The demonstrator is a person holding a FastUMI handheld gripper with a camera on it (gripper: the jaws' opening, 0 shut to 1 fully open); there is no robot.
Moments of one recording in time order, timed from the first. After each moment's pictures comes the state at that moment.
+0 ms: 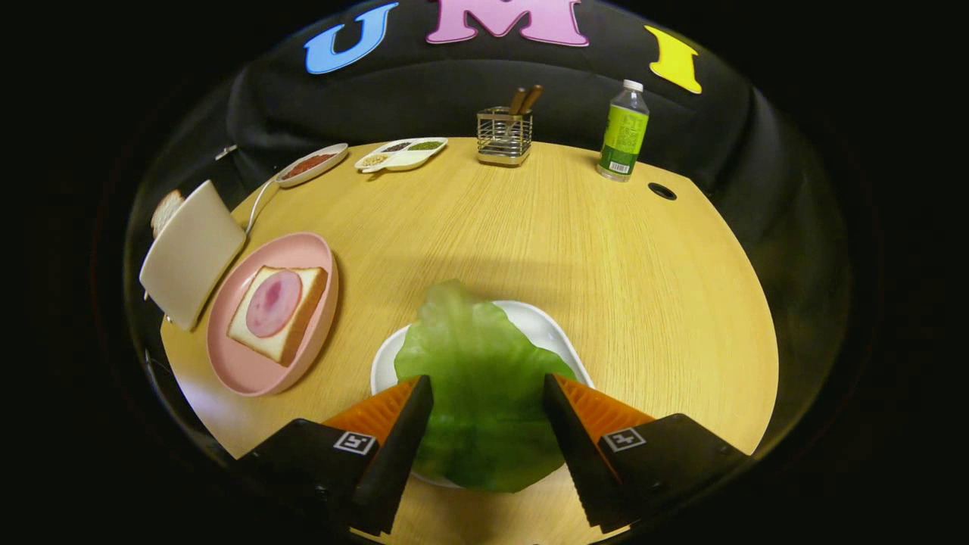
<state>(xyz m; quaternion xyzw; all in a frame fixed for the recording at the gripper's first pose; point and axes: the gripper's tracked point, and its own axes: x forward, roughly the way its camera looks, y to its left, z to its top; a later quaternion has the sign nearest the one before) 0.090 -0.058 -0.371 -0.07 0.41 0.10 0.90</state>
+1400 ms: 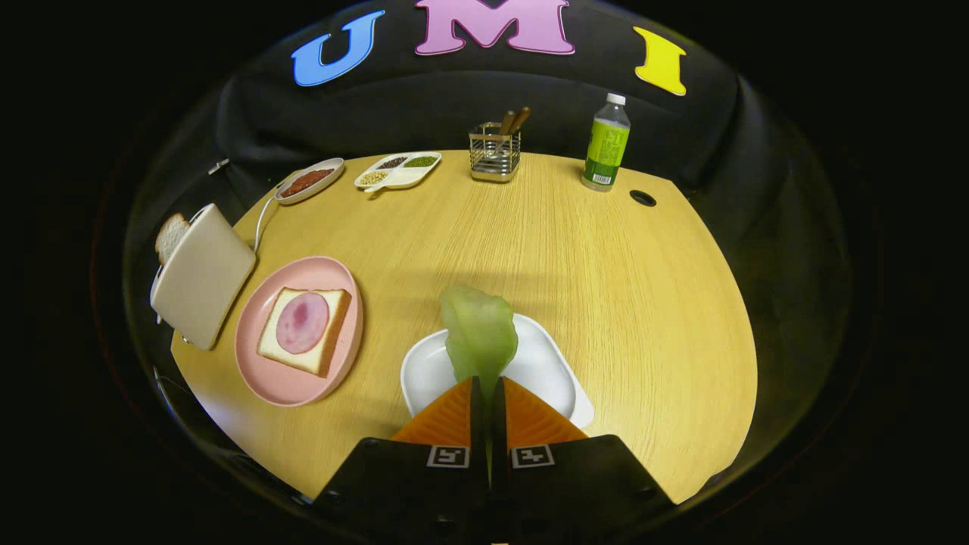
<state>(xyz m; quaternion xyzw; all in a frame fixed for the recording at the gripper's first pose) 0.079 -0.051 -0.315 -0.05 0.40 0.06 0.91</state>
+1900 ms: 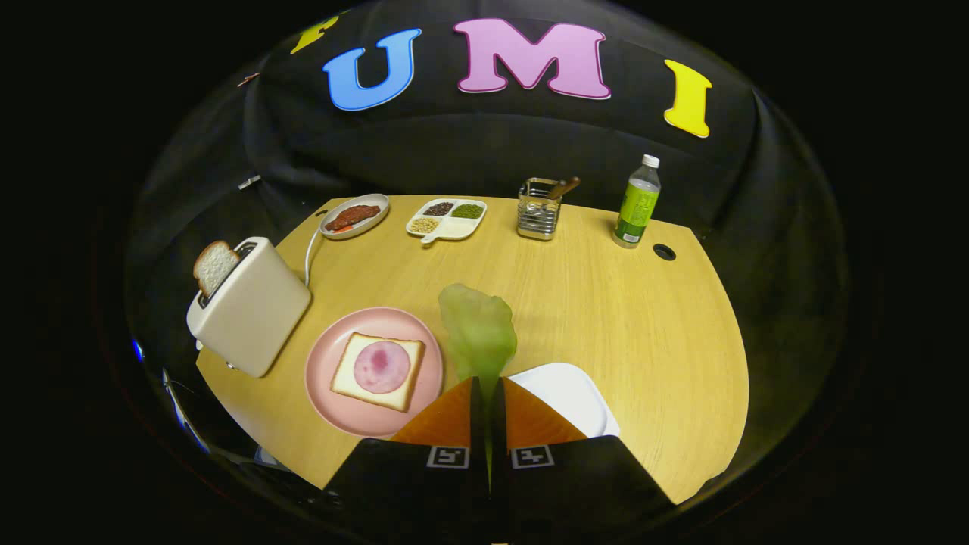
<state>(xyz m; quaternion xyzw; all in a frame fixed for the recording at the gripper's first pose) 0.078 0.033 -0.249 -0.04 0.36 0.11 0.93</state>
